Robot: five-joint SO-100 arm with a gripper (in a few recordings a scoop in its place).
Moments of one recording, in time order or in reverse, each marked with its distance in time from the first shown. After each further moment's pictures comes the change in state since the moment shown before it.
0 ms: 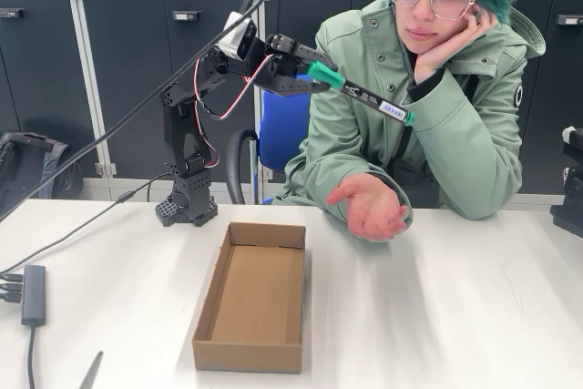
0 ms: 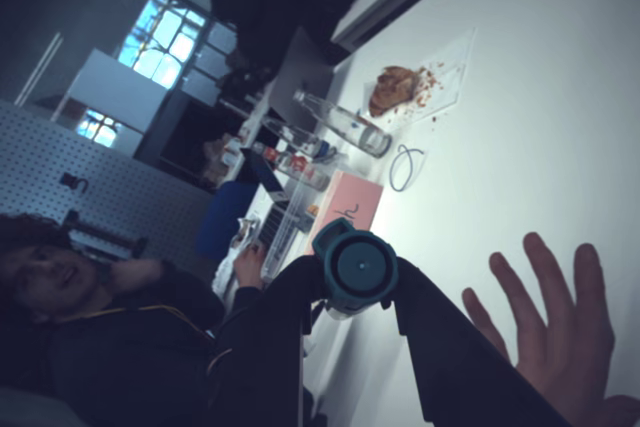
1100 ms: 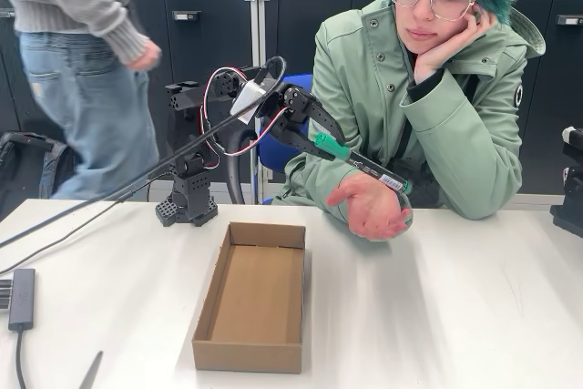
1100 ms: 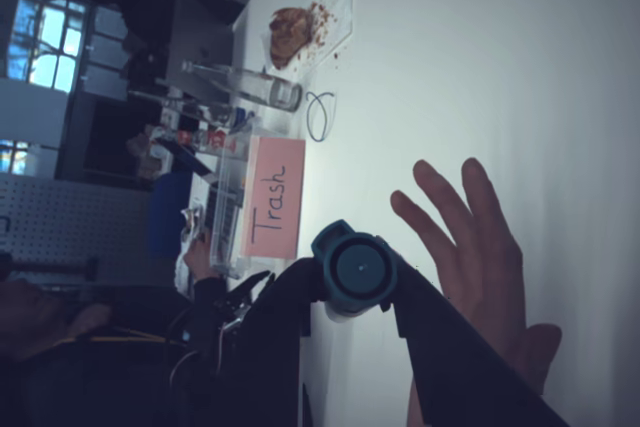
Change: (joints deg) arm 0.4 -6.2 4.9 3.2 11.1
